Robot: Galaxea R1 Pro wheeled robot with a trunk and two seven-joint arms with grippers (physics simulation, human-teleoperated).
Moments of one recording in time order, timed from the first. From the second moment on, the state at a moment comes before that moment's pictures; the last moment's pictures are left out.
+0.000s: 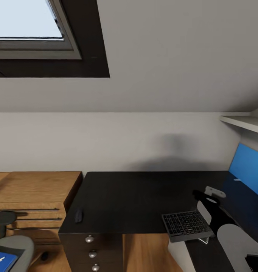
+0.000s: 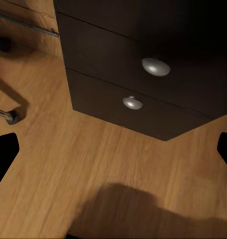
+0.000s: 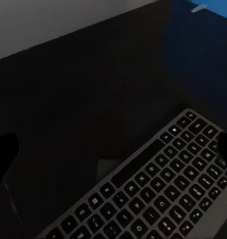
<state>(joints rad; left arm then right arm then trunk) -0.15 0.09 -0.22 -0.42 0.57 -0.23 0.05 -0.75 -0.18 -0.05 -0.45 -0.32 0.07 -0.36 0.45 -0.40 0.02</state>
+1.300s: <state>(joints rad) -0.15 0.08 -0.23 -0.43 0.57 -0.24 0.05 -0.75 -0.18 -0.05 -0.46 -0.31 0.10 -0.36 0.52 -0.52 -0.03</state>
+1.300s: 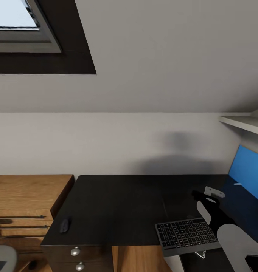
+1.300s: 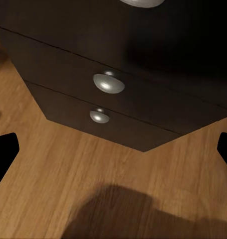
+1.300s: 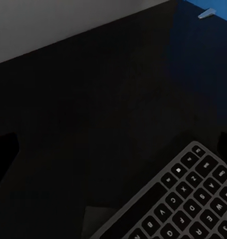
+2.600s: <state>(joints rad) -0.15 0.08 -0.23 -0.43 0.57 -0.23 0.05 -0.75 -0.18 -0.05 -0.45 -0.31 0.10 -0.35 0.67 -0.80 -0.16</state>
